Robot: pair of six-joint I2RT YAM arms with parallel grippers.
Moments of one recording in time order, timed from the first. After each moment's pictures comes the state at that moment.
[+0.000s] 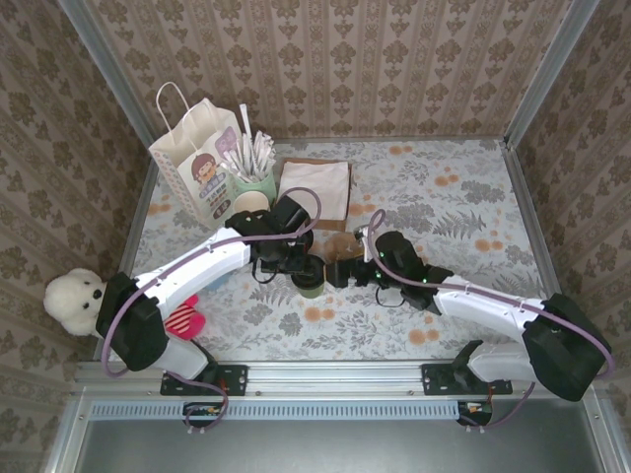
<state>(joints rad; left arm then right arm) -0.79 1.47 1.17 -0.94 0.07 -0.59 0.71 1.26 0.63 0.07 -0.23 0.58</state>
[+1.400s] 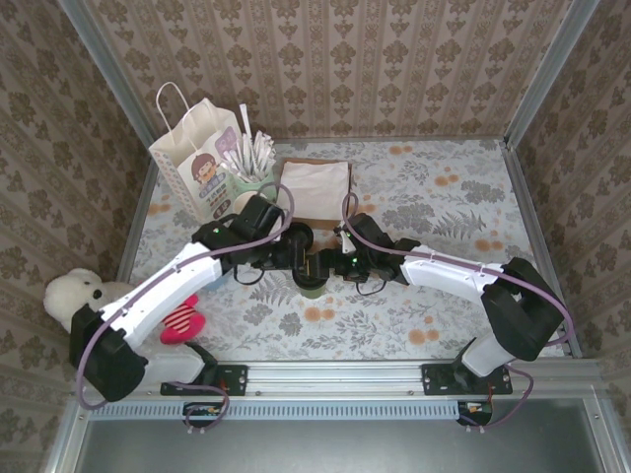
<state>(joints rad) -0.70 1.24 1.05 -0.81 0.18 -0.59 0.73 1.54 0.90 -0.21 -0.34 0.78</state>
